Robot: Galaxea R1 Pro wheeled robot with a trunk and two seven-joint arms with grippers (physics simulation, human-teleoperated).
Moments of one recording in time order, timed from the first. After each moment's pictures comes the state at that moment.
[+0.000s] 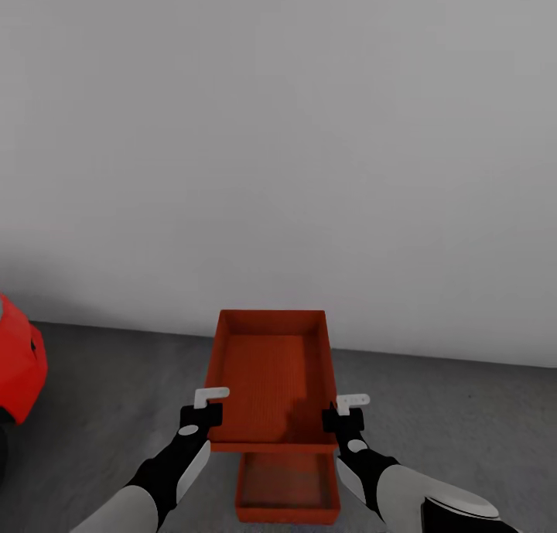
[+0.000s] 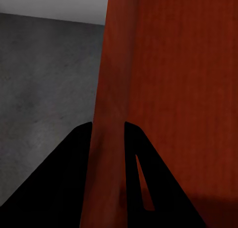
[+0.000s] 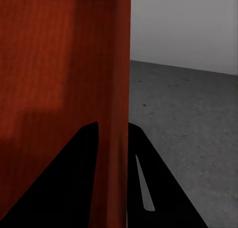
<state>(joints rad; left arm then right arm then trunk) -0.59 -0.06 -0.27 -0.50 0.25 0.03 0.31 -0.76 0.15 1.42 0.00 -1.28 -0.38 -0.24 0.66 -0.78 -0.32</state>
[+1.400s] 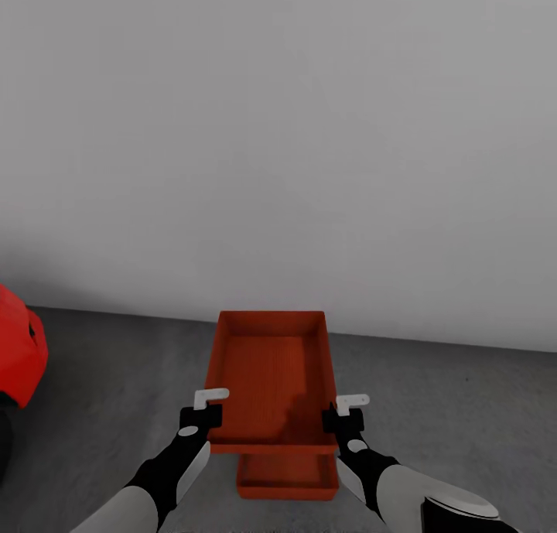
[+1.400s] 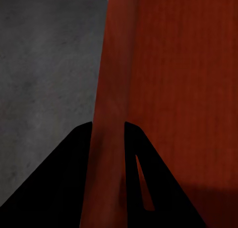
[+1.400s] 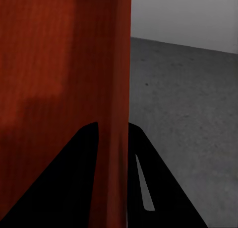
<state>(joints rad) -0.59 -0.06 -0.27 -0.49 0.26 0.03 0.31 -0.76 0.15 1.43 0.00 -1.28 -0.36 -0.24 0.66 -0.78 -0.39</state>
